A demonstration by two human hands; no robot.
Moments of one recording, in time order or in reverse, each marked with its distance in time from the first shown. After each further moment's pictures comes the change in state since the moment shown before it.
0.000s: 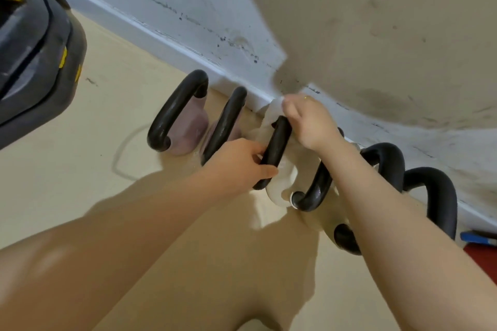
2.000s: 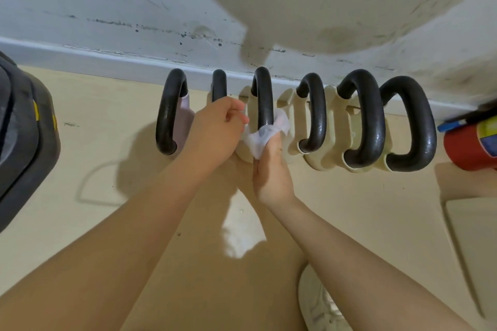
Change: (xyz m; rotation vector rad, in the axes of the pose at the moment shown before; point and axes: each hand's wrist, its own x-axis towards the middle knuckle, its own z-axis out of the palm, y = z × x) left_hand -0.025 -0.017 -0.039 -0.064 0.131 0.201; right_hand -0.116 -0.093 0.129 0.296 0.430 0.405
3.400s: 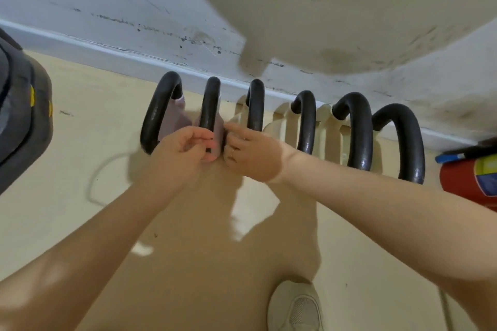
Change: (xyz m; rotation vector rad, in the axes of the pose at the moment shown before) left_hand -0.022 -0.023 -0.004 -0.221 0.097 -0.154; right_hand 0.079 0.000 -0.051 -1.261 -0.487 -1.201
